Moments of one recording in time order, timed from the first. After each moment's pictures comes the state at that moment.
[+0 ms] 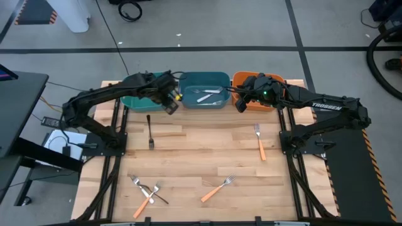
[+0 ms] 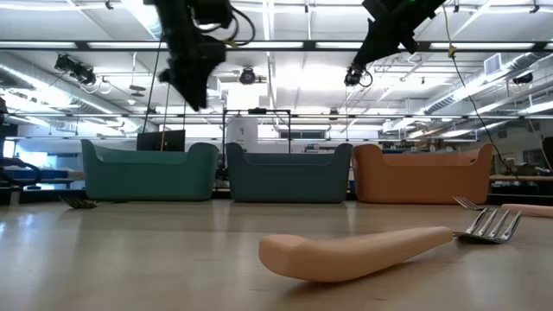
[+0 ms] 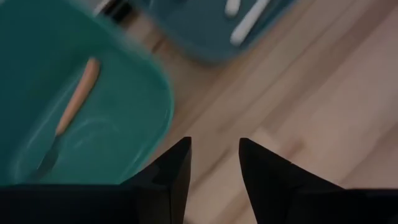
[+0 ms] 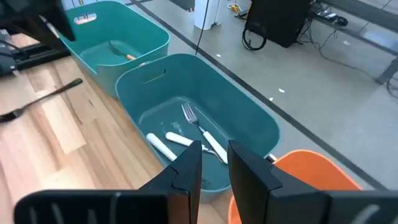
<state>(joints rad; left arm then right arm) 0.43 1.48 1.34 -1.04 -0.16 -0.29 -0.25 1.09 1.06 -0.51 0.43 0.16</state>
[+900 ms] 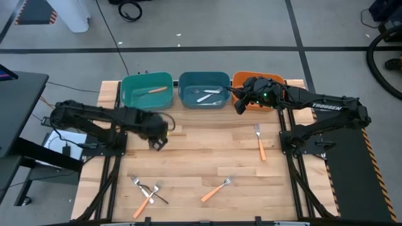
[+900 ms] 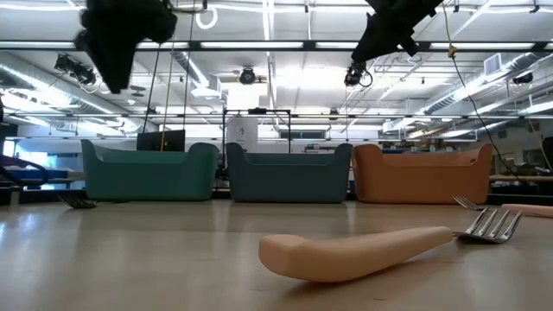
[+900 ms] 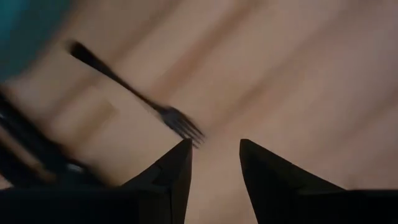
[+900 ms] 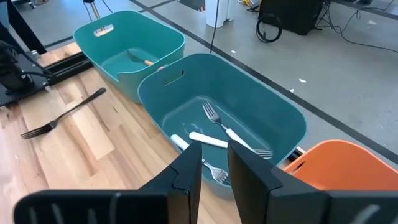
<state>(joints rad) -0.12 1.33 1.19 -1.29 -0.16 -0.94 -0.22 1.09 1.06 -0.51 0.39 0.29</state>
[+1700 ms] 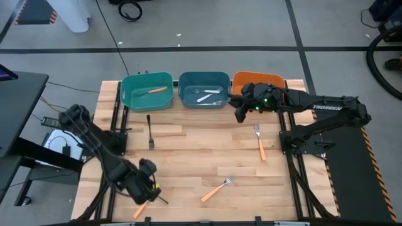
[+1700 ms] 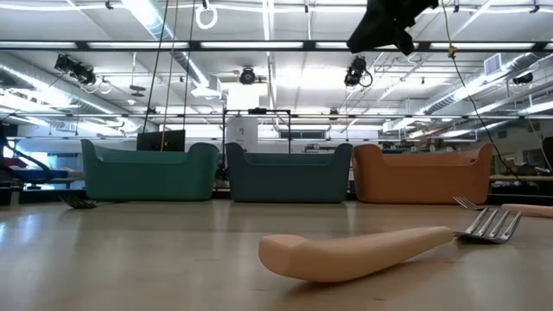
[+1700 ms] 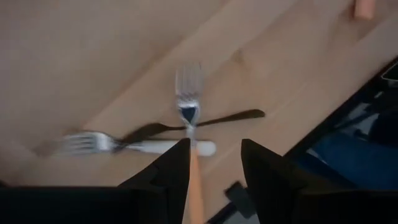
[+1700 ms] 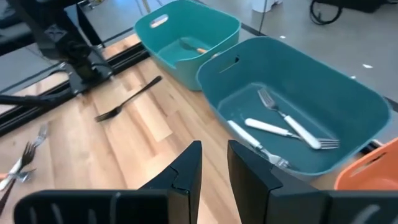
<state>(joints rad) -0.80 1.50 1.19 -0.98 -0.13 -1.69 -0.14 1.09 1.06 -0.50 0.27 0.39</state>
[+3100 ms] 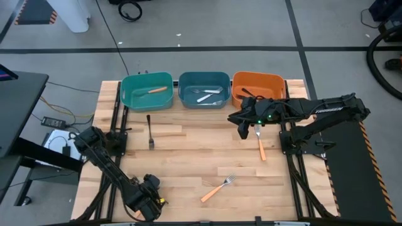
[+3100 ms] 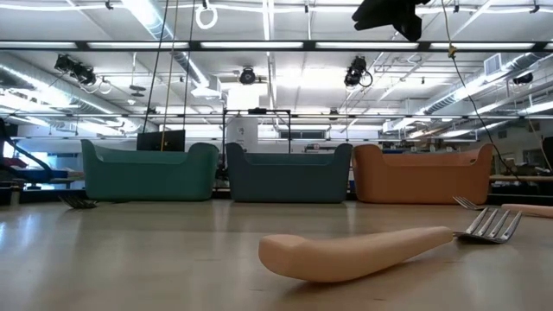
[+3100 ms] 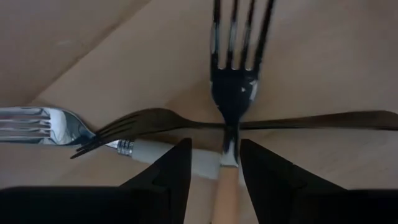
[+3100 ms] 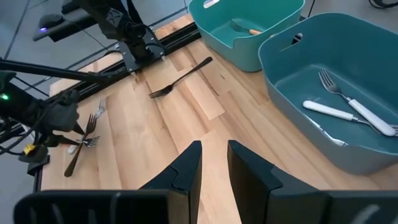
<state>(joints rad) -0.89 1.87 1.19 -0.87 -0.06 -1.85 0.09 1.09 1.06 -0.52 0.30 0.51</state>
